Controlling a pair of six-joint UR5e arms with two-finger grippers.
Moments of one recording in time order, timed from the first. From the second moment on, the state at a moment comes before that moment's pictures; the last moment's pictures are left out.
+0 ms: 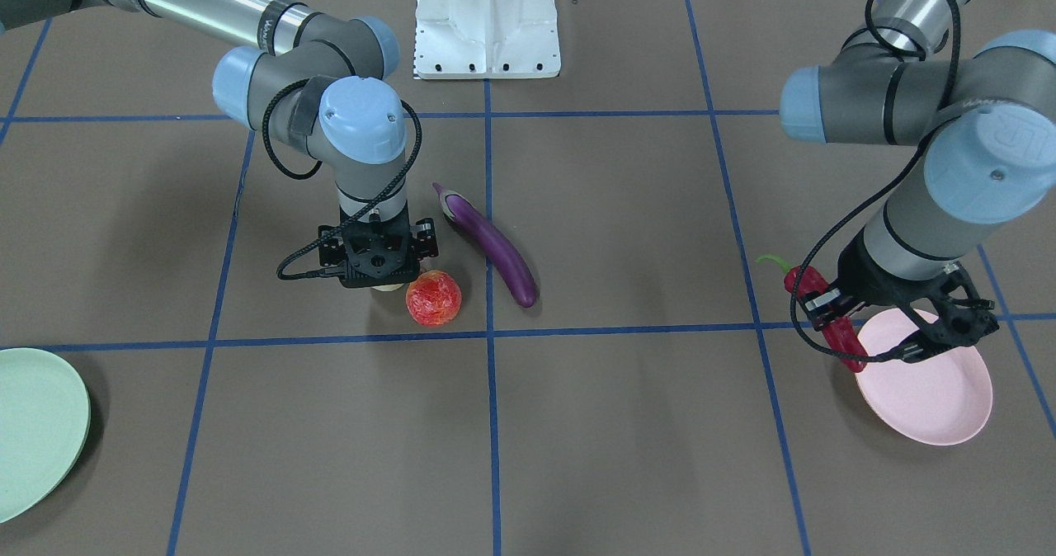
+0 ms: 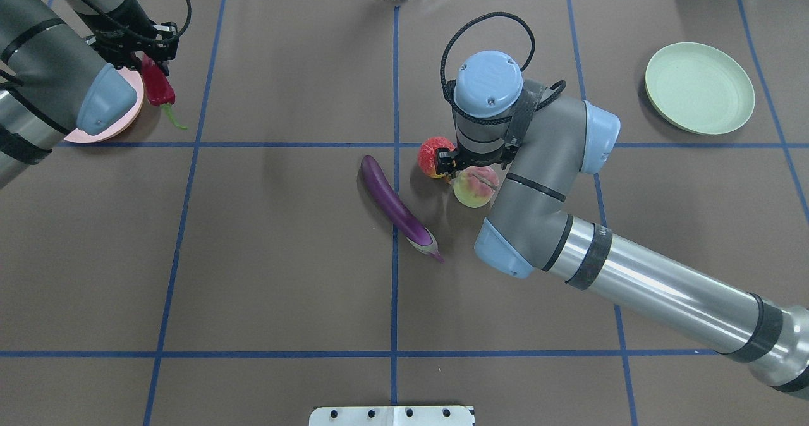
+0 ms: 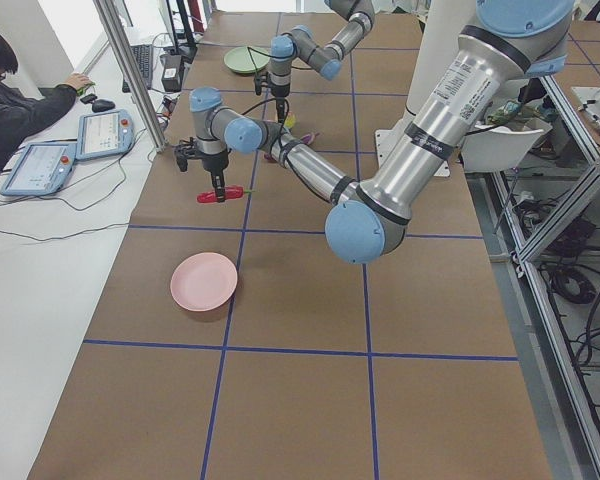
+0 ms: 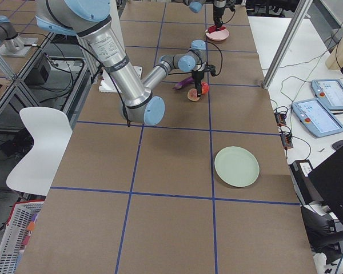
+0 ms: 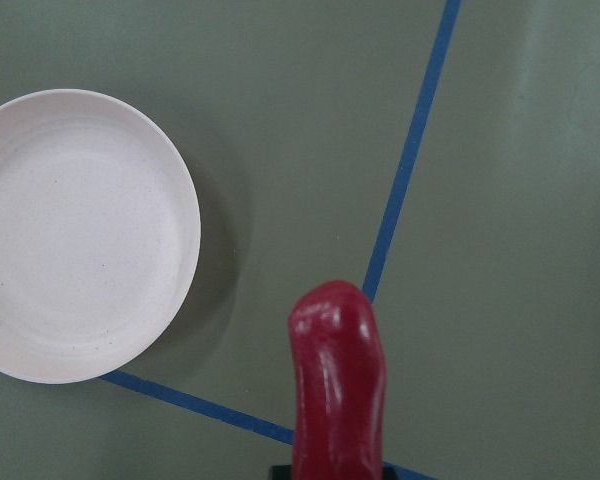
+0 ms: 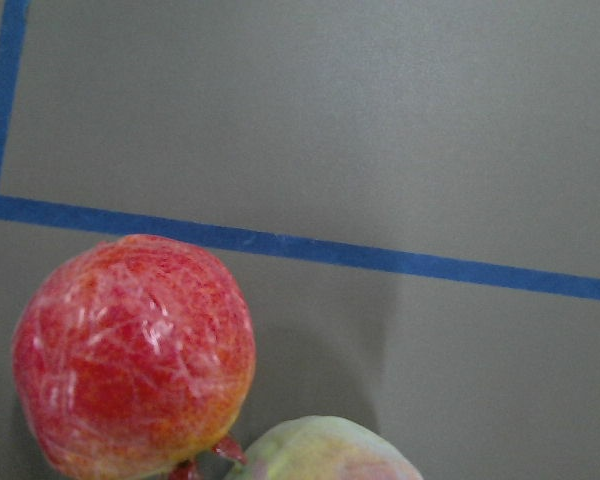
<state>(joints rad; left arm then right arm) -1.06 -2.17 -1.53 -1.47 -2.12 -0.96 0.62 -0.85 1.50 -1.63 1.85 0.94</state>
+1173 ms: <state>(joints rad) -1.08 -2.17 -1.53 -1.47 -2.12 -0.95 0.64 -0.86 1.53 -1.58 1.88 0.96</state>
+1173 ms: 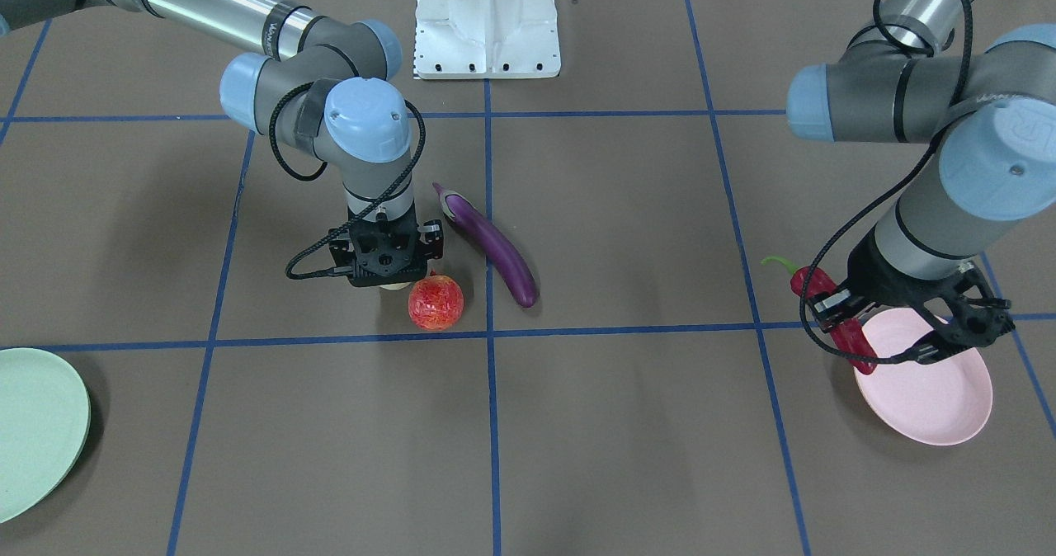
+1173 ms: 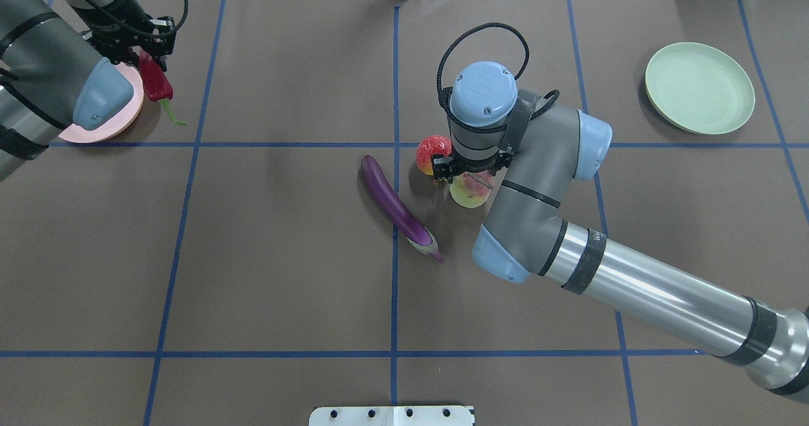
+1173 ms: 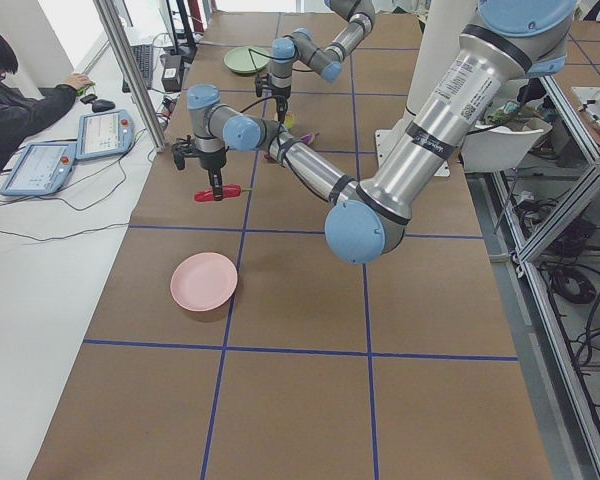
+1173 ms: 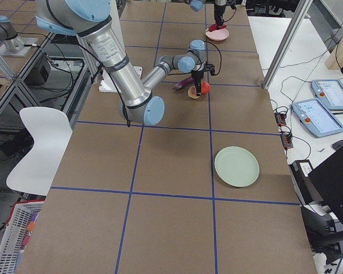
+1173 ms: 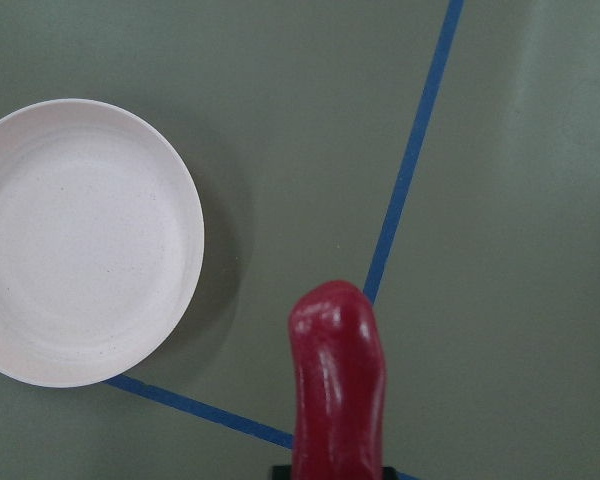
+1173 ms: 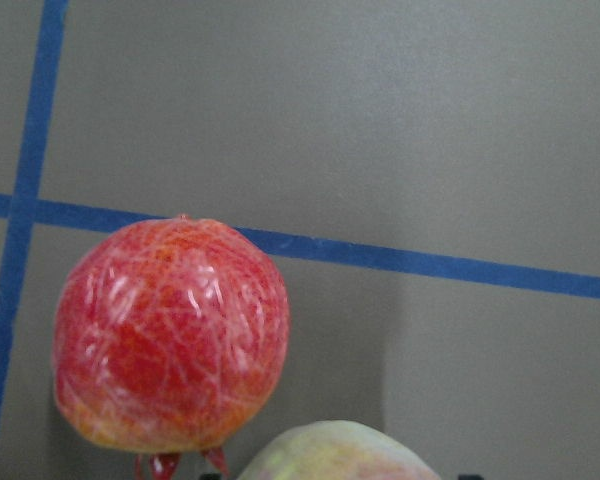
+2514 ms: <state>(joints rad) -1.20 -2.18 -1.00 -1.82 -2.10 -0.52 1.02 -0.89 1.57 -1.73 2.03 0.61</state>
